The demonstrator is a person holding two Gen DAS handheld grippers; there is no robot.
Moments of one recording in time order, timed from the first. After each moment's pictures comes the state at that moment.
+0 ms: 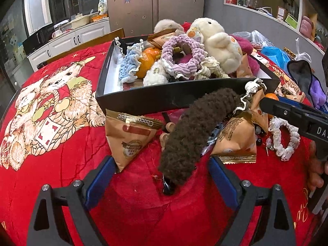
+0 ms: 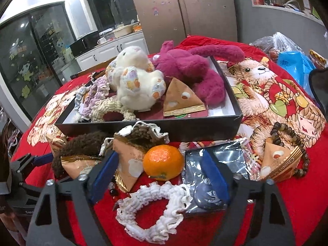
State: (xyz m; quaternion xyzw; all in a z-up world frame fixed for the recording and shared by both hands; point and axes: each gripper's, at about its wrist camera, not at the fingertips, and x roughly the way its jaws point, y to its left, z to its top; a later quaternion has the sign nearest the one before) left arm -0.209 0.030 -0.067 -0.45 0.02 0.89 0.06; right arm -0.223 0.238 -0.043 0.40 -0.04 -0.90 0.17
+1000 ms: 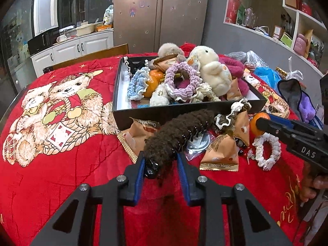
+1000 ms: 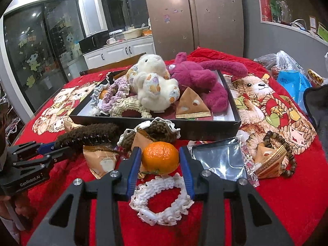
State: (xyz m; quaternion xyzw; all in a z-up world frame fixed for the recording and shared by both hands) left arm -0.186 0.018 -0.037 -0.40 -0.02 0.92 0.07; right arm -0.190 0.234 -0.021 0.37 0.00 -0.91 0.18
